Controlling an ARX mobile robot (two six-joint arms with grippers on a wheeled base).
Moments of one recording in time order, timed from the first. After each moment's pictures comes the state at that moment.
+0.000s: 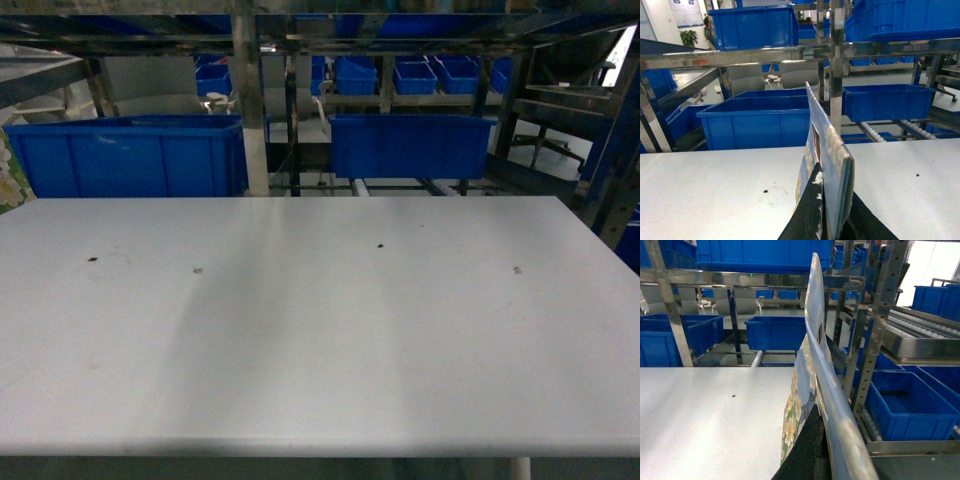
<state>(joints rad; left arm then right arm) -0.19 0.78 0.41 0.39 -0.23 0.05 -0.18 0.42 0.40 -0.01 -0.14 -0.01</state>
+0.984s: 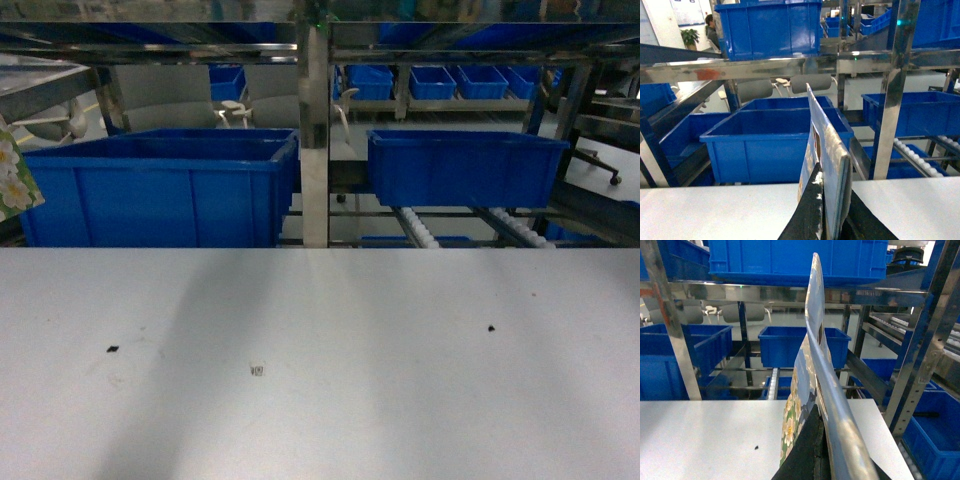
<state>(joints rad) -0.19 0.78 0.41 0.38 -0.23 0.05 -0.18 0.42 0.40 -0.01 -0.14 -0.01</state>
